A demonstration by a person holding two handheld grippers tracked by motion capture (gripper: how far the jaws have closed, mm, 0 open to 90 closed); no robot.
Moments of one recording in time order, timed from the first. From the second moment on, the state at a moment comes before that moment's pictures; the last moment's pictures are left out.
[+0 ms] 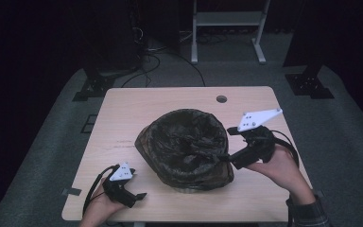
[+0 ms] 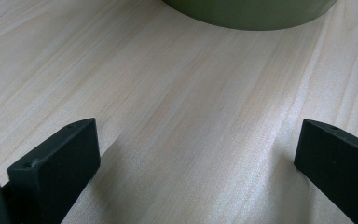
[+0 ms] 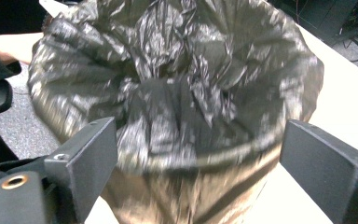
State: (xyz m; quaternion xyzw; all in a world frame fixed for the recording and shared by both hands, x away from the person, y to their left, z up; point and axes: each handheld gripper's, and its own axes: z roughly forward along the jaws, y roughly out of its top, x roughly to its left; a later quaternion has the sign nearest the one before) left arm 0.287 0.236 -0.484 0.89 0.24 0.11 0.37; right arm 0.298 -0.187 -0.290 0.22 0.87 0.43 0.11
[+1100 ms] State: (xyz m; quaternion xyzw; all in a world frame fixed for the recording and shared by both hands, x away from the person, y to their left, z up) left arm 0.288 0.236 -0.484 0.89 0.24 0.11 0.37; right arm 0.264 -0.233 -0.424 0.27 0.86 0.44 0.06
